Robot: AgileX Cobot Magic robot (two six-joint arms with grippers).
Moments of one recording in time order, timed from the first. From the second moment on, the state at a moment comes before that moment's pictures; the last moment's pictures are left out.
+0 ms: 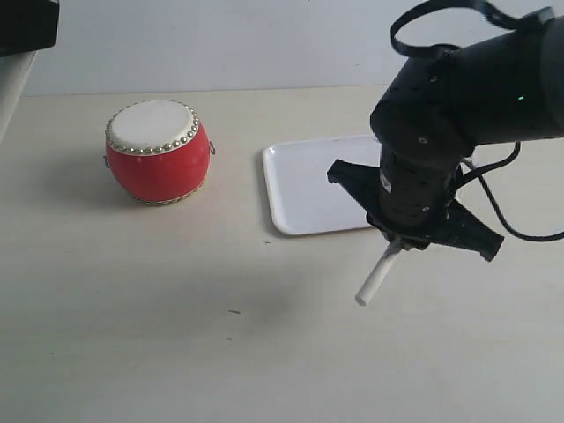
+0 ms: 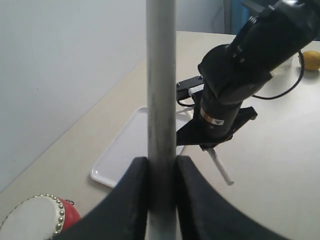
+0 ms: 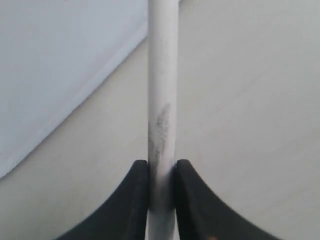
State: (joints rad) left arm -0.82 0.81 -0.95 -0.18 0.60 0.38; right arm 0.55 1.76 -1.04 -0.41 0.84 1.57
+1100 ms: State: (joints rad) left arm -0.82 0.81 -0.95 -0.18 0.60 0.39; right arm 0.55 1.29 -1.04 -0.36 0.86 0.93
